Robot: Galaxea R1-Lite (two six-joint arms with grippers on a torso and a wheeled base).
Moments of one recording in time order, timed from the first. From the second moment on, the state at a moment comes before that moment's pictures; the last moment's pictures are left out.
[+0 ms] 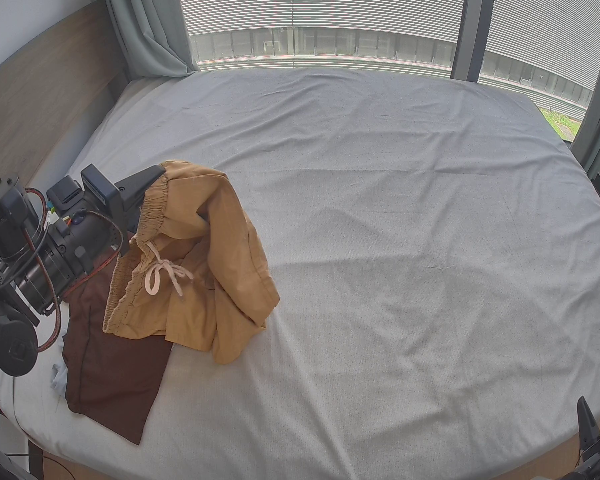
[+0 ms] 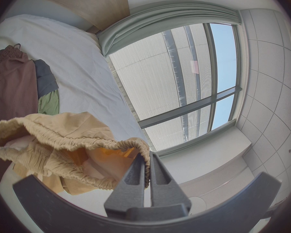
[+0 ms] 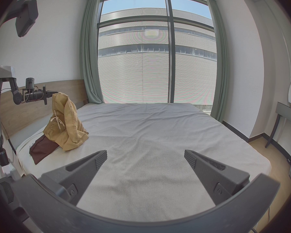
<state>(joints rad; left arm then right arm) -0.23 1.60 -0.59 -1.18 -0.31 -1.12 0.00 0.02 -0.02 0.00 0.01 -0.01</state>
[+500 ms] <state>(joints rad) -0.44 1.58 -0.61 -1.18 -0.14 -1.10 0.00 0.02 -0.02 0.00 0.01 -0.01</state>
